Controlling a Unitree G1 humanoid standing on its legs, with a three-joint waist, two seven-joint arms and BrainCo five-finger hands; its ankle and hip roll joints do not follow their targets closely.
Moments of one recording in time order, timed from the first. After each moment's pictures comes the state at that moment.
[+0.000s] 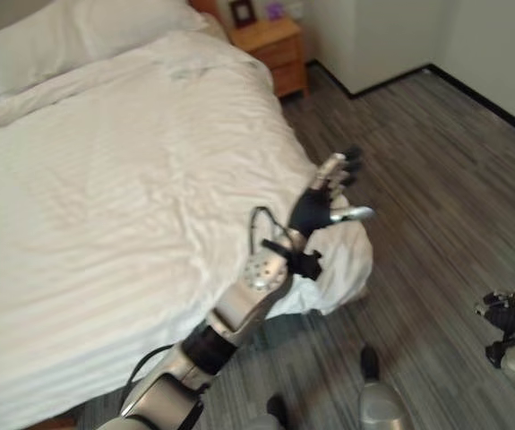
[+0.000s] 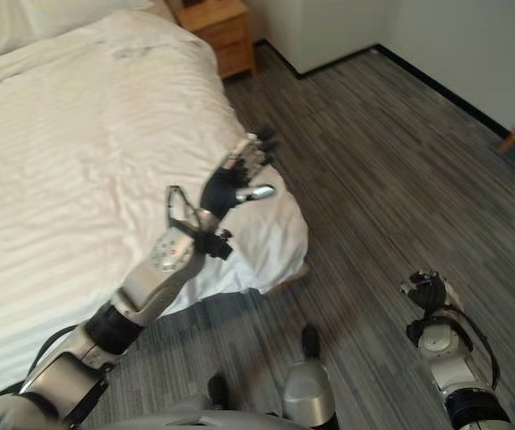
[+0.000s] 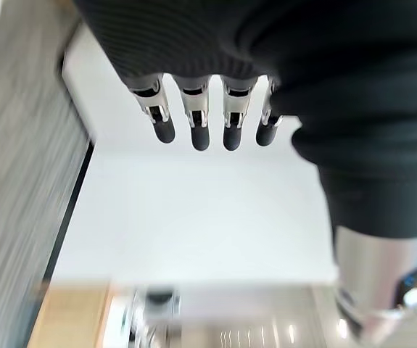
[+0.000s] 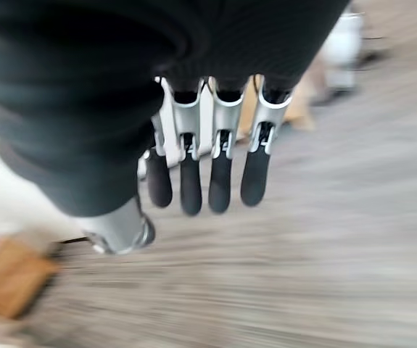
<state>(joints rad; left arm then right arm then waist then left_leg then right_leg) -0.30 0.35 -0.38 -0.24 -0.51 -0.07 0.11 0.02 -0.71 0.05 0.32 -0.11 0.04 -0.36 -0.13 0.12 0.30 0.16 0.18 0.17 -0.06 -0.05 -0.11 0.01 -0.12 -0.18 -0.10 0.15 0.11</state>
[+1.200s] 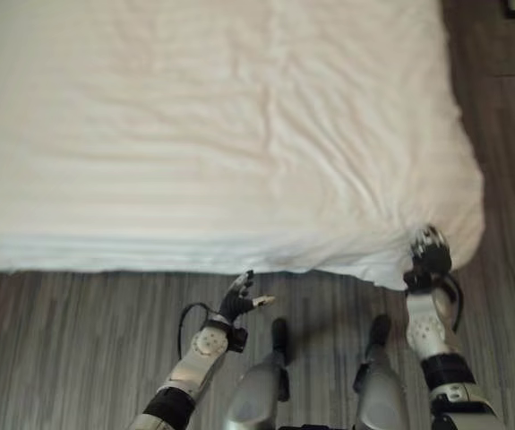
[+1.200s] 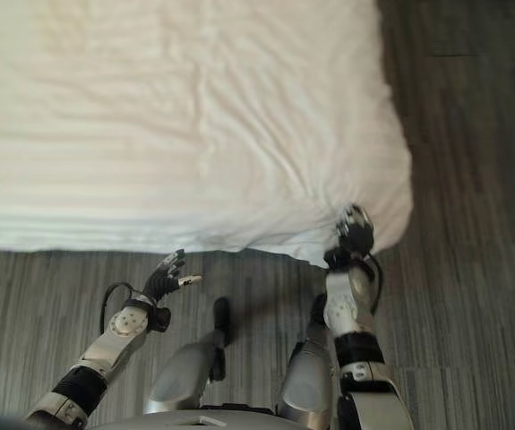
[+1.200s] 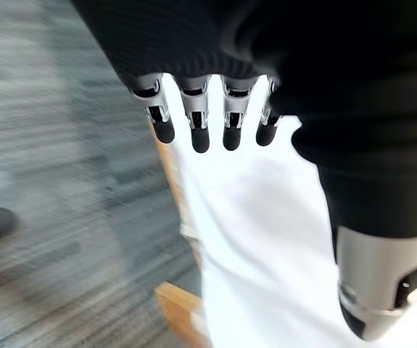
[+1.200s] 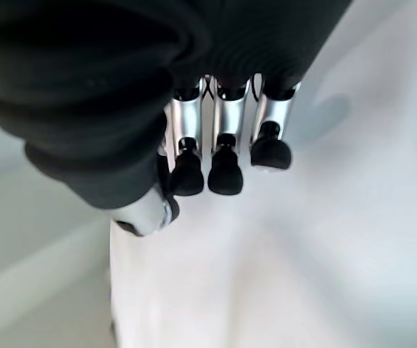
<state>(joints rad) -0.12 0.35 -0.30 0.46 -0.22 -0.05 0.11 -0.24 -0.16 -0.10 0.60 0.82 -0.25 -0.20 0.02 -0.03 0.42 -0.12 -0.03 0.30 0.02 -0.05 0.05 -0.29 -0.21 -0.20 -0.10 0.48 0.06</state>
